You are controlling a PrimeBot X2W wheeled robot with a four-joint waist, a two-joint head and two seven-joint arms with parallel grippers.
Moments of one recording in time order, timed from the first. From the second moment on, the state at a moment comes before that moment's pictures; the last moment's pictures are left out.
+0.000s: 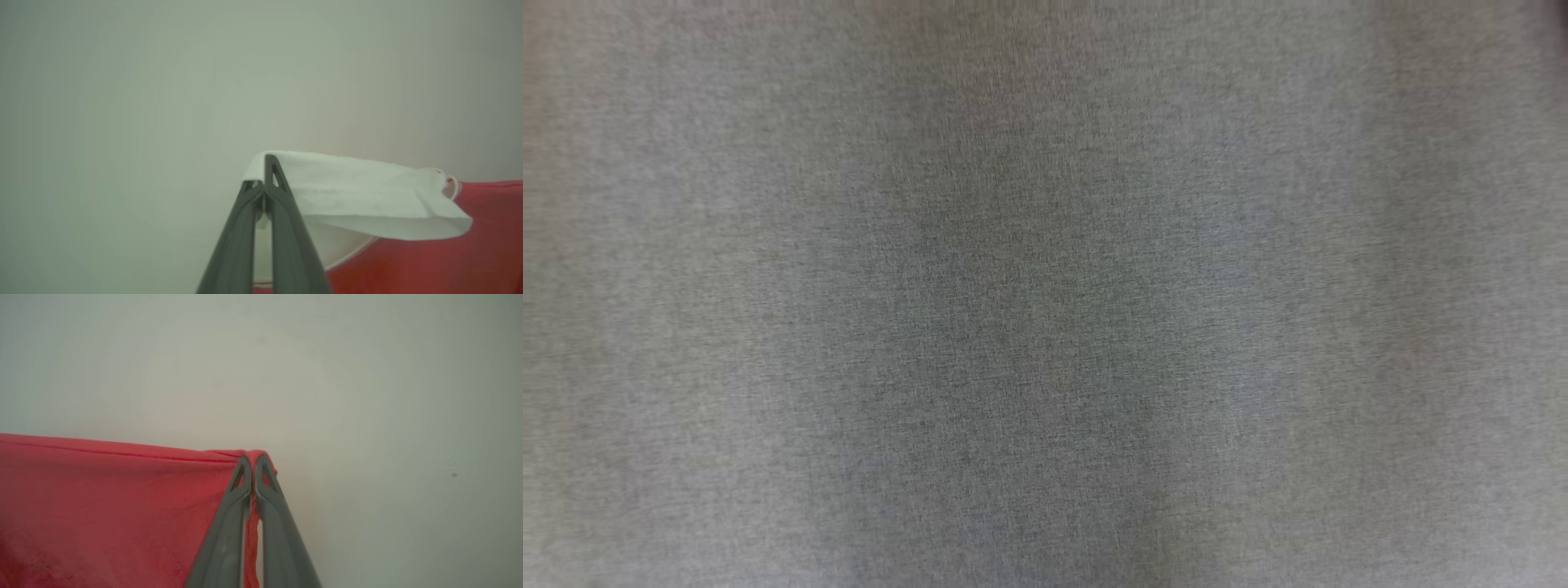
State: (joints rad) left arm -1.96 0.54 -0.70 0.85 -0.86 -0.13 -0.19; right arm -1.80 -0.43 0.47 0.90 0.70 0.13 -0.04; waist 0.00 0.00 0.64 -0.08
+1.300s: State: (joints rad) left arm 0.10 0.30 -0.18 -0.15 -0.74 0.13 -0.26; right arm -0.03 -0.54 0.08 0.08 0.71 0.13 -0.01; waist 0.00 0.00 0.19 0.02
